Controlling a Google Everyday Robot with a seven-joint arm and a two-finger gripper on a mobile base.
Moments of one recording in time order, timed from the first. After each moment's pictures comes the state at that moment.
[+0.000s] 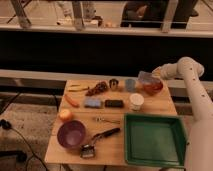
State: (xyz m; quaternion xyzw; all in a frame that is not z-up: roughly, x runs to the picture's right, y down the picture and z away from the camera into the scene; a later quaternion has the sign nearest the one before) arm 0.336 -0.099 0.917 -0.03 -0.17 0.17 0.97
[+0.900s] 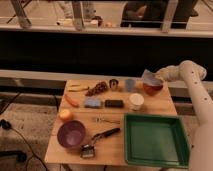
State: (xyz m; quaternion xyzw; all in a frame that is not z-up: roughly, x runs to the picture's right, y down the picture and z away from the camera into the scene) arm 0.365 -0.091 0.917 -0.01 -0.14 0.19 0.97
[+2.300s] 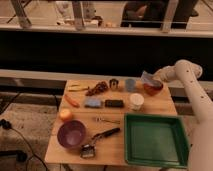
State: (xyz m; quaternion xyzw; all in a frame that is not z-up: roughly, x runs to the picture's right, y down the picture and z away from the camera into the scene) arm 0.351 -0.083 0.921 -0.04 -0.12 0.18 0.98
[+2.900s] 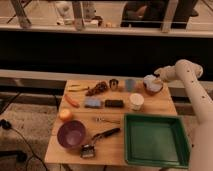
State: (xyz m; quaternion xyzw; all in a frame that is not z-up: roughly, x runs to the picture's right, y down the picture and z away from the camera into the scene) arm 0.348 -0.082 0.917 -0.04 -0.13 0.17 0.98
